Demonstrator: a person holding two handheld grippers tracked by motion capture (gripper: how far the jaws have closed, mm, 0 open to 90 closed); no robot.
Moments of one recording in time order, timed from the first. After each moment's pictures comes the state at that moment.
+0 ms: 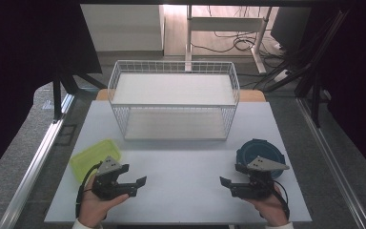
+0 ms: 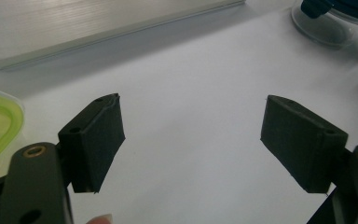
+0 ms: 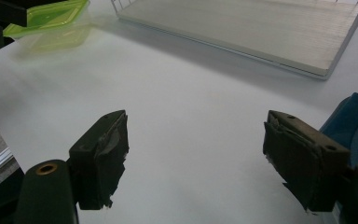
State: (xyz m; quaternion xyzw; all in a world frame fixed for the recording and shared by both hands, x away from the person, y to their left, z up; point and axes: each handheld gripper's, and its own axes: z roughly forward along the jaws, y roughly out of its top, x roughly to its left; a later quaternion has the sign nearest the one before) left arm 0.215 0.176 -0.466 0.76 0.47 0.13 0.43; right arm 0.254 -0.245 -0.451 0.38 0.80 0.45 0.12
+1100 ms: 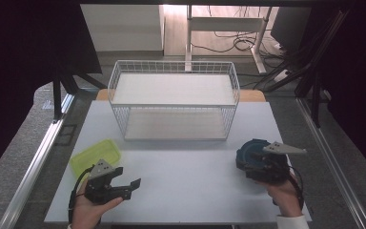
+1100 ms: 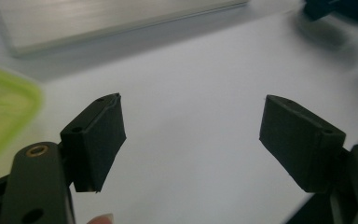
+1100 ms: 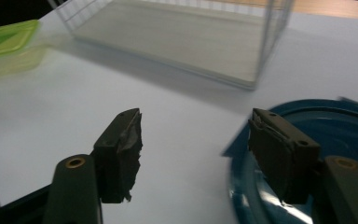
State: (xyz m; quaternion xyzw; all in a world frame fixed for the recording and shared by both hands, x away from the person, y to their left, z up) left arm 0.203 0.188 -0.460 0.74 0.48 0.09 0.46; right arm 0.283 -0.279 -0.419 0.44 0.78 0.42 0.16
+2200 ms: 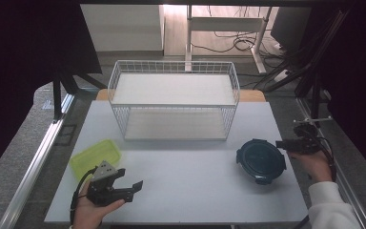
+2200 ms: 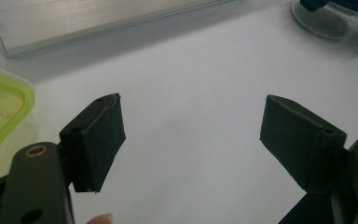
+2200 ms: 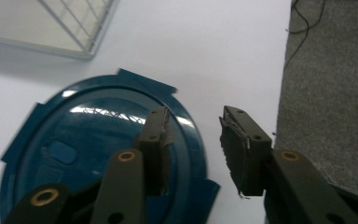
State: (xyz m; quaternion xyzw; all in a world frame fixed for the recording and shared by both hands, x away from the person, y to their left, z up) left arm 0.199 0.180 -0.463 0.76 0.48 0.13 0.42; right arm 0.372 -0.376 -0.410 0.57 0.77 0.26 0.16
